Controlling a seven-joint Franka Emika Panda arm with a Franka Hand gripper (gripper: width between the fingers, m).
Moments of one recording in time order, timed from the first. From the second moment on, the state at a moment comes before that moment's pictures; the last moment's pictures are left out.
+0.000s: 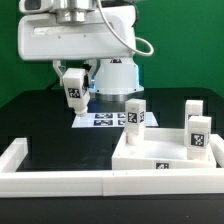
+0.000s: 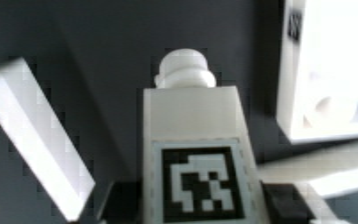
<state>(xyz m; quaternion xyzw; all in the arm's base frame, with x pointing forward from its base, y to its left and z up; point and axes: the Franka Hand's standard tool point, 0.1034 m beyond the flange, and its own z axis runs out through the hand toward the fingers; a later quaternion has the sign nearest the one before) 0.545 -0.083 0.137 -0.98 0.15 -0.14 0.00</state>
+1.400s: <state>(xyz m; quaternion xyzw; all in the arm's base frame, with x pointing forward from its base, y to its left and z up) 0.578 -0.022 0.125 -0.94 0.17 -0.29 -0.02</state>
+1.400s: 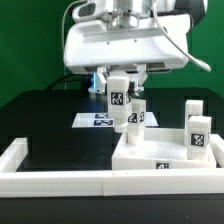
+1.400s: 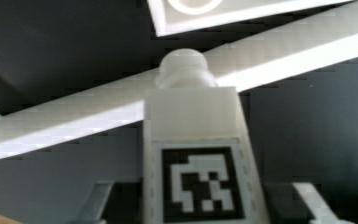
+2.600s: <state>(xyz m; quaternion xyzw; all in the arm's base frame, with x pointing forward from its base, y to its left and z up) 0.579 -0.006 0.091 -0.95 0.15 -0.27 -0.02</state>
